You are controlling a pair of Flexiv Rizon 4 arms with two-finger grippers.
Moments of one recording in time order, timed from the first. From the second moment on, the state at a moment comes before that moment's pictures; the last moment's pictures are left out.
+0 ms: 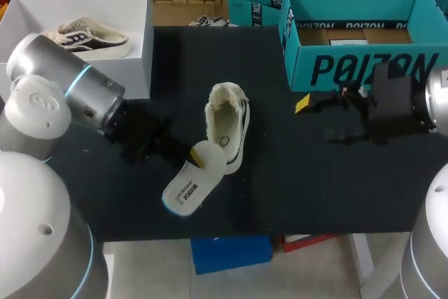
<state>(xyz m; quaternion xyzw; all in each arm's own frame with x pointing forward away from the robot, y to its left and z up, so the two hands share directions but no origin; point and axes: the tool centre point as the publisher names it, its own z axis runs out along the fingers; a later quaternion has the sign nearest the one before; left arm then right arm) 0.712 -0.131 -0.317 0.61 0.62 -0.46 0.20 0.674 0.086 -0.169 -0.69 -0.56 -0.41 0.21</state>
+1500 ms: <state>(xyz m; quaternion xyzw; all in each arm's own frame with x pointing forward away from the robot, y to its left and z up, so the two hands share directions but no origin) 0.829 -0.175 -0.363 0.65 0.63 -0.40 0.16 0.676 0.087 -0.170 -0.68 -0.56 -0.41 0.21</state>
